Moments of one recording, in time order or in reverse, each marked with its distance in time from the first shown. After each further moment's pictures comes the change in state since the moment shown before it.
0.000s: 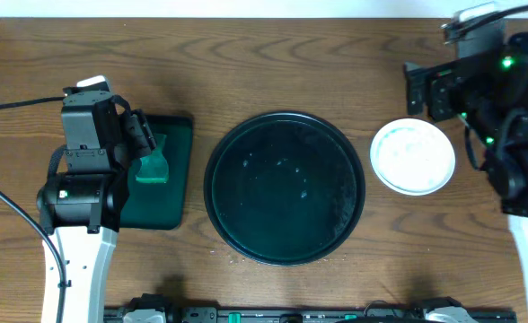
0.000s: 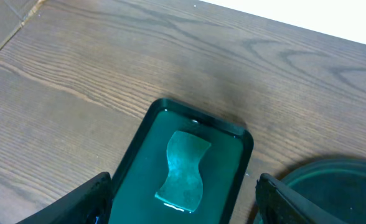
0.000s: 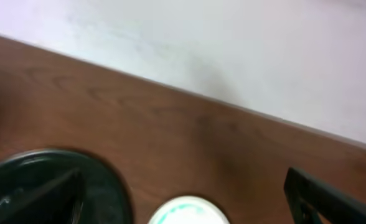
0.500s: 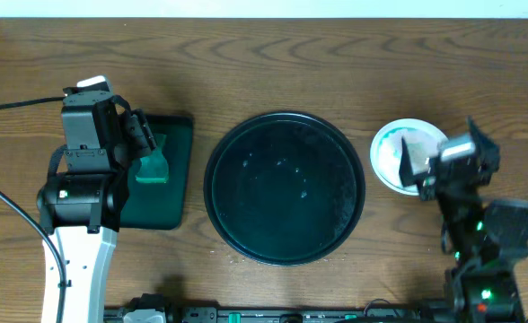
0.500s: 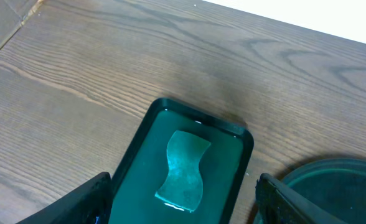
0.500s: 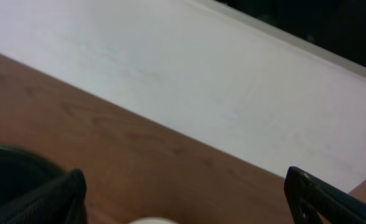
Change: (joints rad) left arm 0.000 0.000 0.000 -0.001 0.000 0.000; right arm -0.101 -0.673 -1.055 0.790 -0.116 -0.173
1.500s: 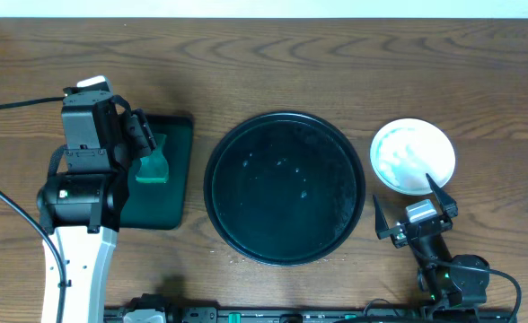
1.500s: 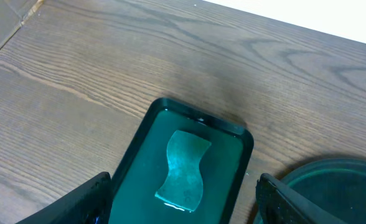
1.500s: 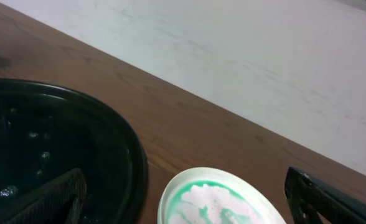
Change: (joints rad) left arm 0.000 0.000 0.000 -0.001 0.000 0.000; right arm -0.001 -0.559 -0.486 -0.067 -0.148 0.025
